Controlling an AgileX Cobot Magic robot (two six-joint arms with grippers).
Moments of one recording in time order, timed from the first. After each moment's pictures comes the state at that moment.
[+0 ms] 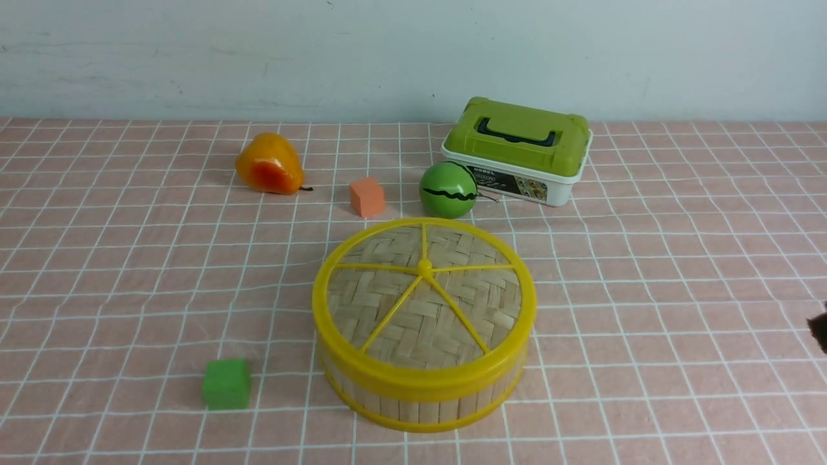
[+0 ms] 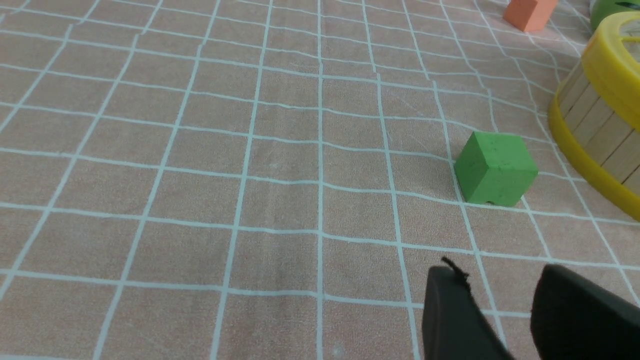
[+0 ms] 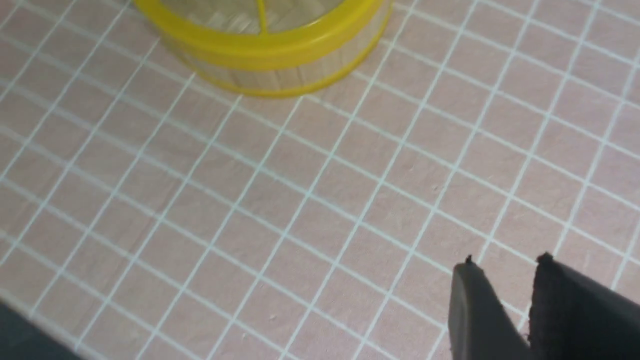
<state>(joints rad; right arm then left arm) 0.03 1.01 -1.09 0.43 1.21 -0.57 -0.04 -0.01 0.03 -0.03 0.39 -0.20</state>
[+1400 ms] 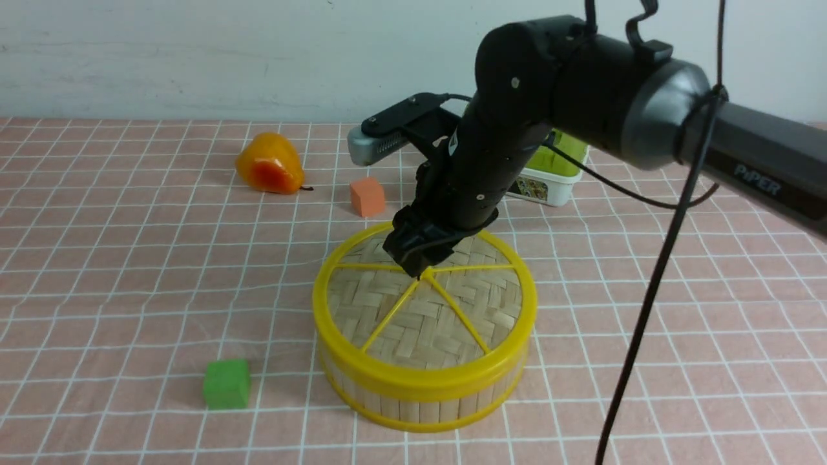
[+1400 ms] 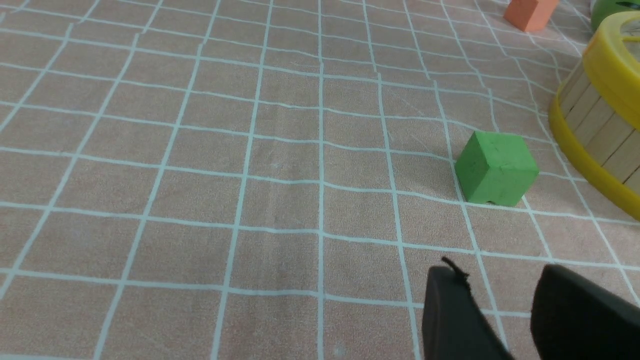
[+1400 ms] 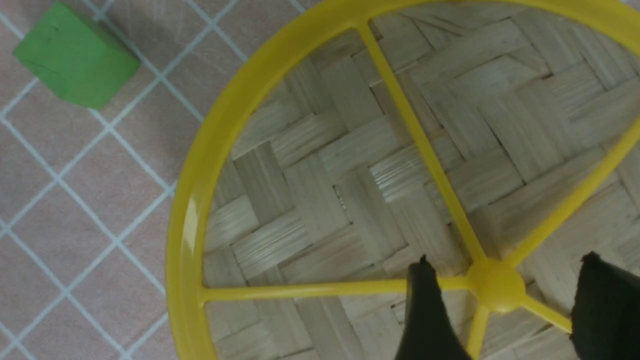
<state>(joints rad) 0.59 2.08 -1.93 0.19 1.05 -0.22 -0.04 -0.01 0.03 -0.03 0.39 -0.20</state>
